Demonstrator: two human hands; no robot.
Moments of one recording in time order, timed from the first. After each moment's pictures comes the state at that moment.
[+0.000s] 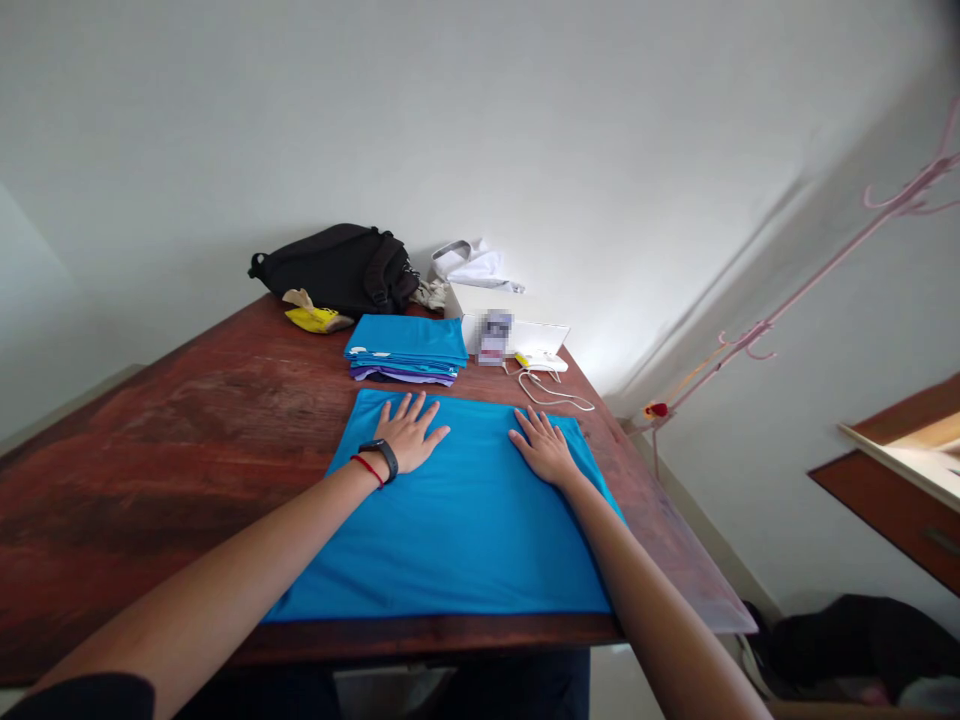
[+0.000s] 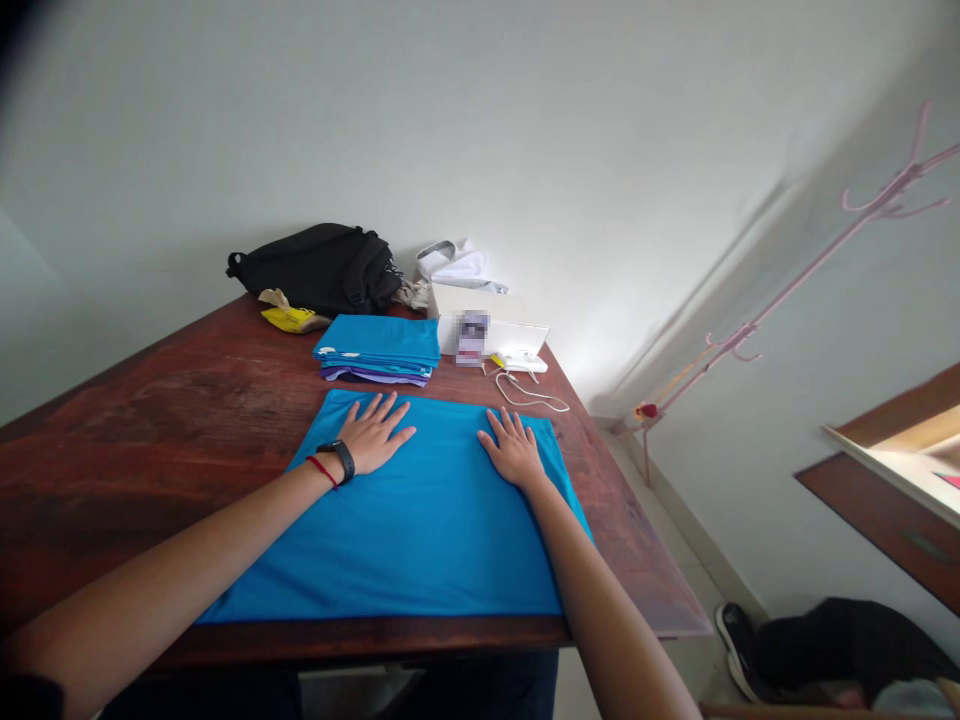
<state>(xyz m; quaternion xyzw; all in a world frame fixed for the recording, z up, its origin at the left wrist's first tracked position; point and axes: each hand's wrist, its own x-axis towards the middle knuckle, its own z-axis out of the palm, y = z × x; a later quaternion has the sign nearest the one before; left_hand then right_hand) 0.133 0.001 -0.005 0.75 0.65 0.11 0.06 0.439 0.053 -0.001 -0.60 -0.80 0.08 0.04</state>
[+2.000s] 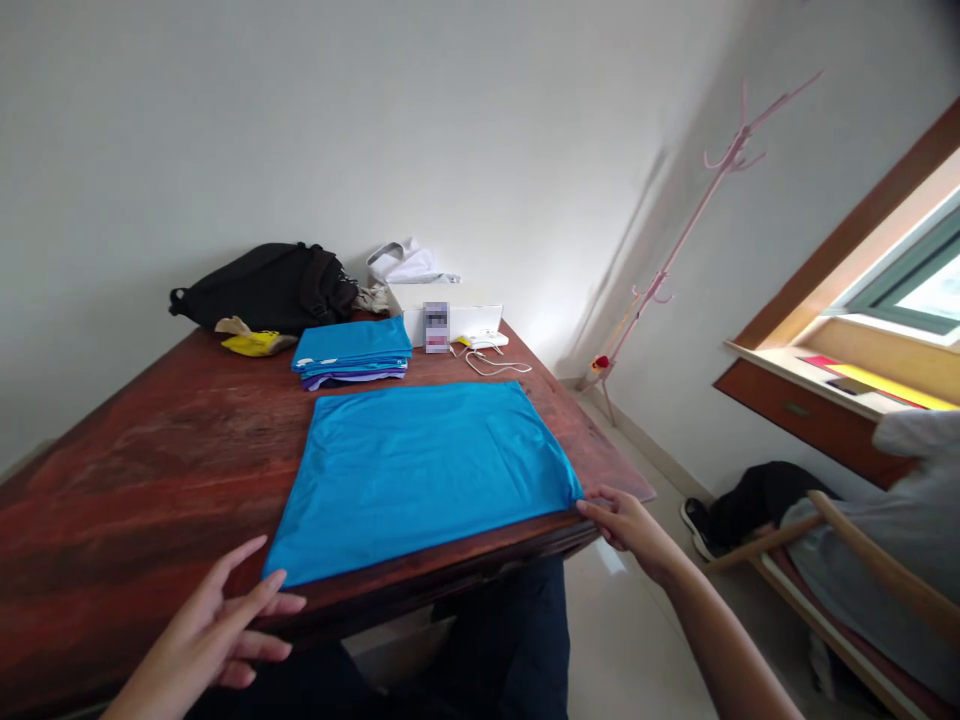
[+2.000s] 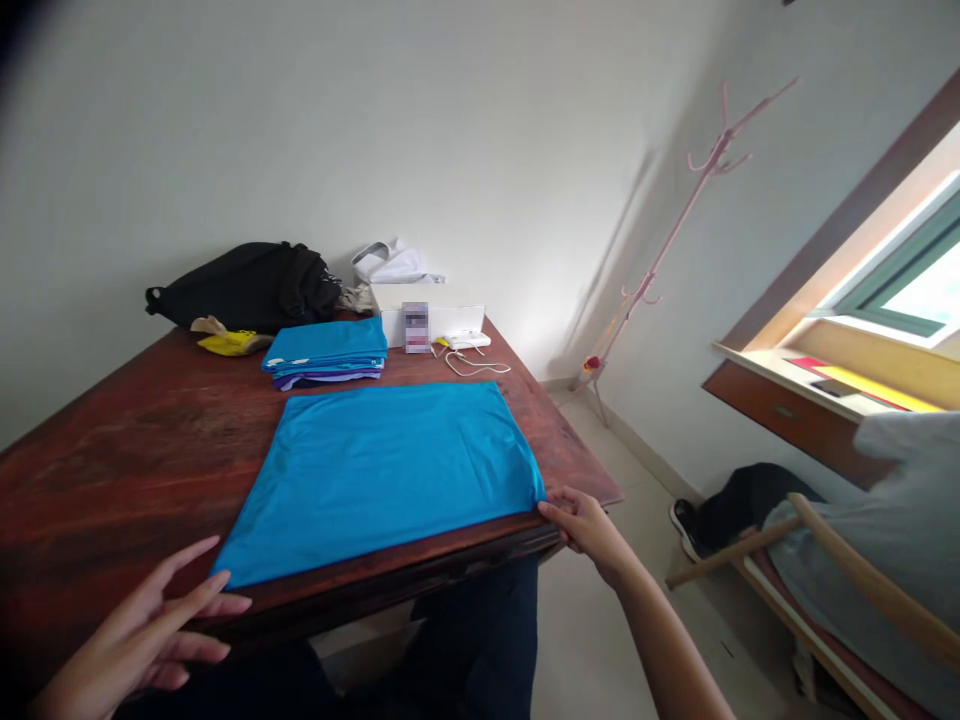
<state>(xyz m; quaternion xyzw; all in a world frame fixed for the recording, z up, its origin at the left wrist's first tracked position) 0.059 -0.256 0.023 0.36 0.69 0.37 0.51 0.571 -0.183 0.030 -0.65 -0.50 0.47 0.33</state>
